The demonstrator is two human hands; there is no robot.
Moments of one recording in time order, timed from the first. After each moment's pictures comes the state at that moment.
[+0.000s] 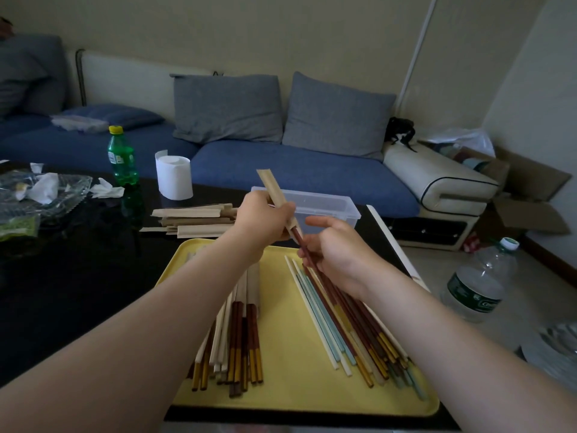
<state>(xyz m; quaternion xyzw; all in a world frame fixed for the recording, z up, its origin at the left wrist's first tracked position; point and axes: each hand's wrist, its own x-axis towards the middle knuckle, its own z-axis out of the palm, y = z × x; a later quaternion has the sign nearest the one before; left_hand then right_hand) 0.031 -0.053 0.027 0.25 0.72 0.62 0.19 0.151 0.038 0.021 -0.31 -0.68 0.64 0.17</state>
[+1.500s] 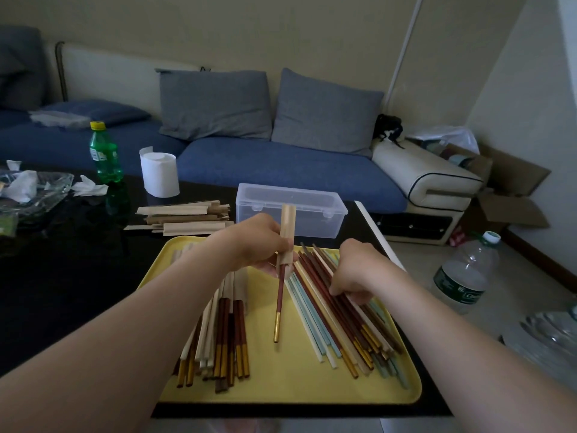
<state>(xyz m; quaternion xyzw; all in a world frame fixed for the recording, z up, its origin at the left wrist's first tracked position) 0.038 -0.057 0.019 0.36 0.75 0.42 0.36 0.186 0.069 0.026 -0.45 -0.88 0.16 -0.08</state>
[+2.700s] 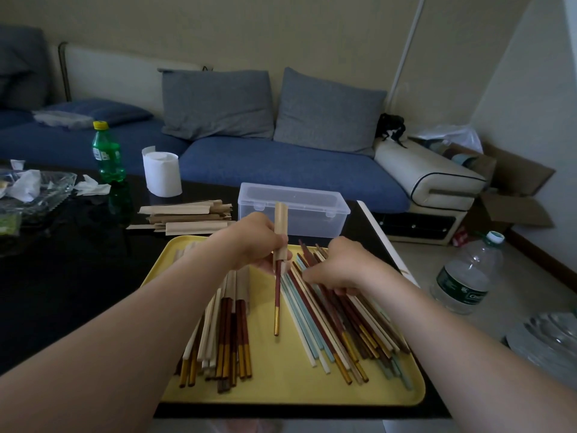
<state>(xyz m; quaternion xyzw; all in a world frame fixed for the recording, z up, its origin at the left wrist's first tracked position) 0.033 -0.056 0.016 0.30 0.77 0.45 0.35 0.173 0.059 0.021 -0.39 -0.89 0.24 -0.06</state>
